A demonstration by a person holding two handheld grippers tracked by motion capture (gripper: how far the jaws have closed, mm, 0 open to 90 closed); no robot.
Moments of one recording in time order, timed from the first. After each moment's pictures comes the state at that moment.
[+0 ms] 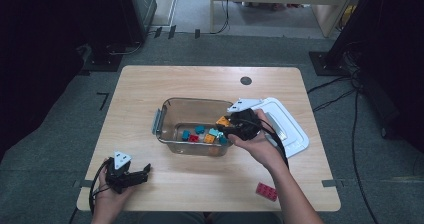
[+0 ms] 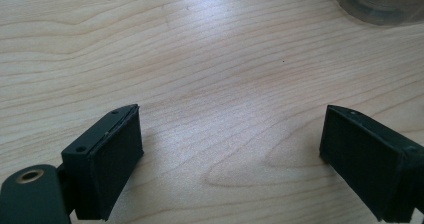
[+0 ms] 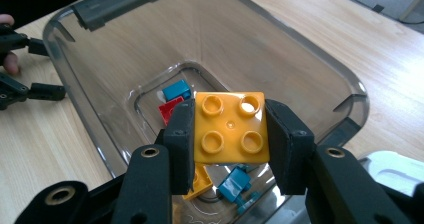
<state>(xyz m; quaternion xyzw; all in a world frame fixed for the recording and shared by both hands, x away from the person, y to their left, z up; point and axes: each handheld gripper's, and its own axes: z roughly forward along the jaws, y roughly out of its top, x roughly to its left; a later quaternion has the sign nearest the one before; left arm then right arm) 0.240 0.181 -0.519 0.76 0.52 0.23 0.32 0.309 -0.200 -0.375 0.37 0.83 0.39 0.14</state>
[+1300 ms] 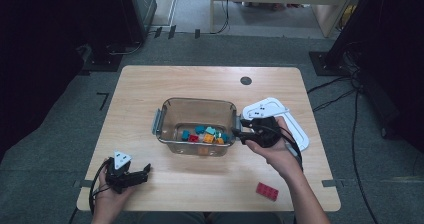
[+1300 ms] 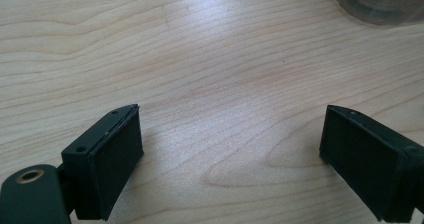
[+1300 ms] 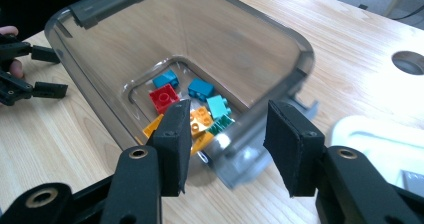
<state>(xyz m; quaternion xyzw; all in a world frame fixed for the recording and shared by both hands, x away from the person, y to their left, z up) 0.240 0.181 -0.519 0.76 0.52 0.23 0.32 0.284 -0.246 -0.375 0.40 0.80 0.42 0.14</state>
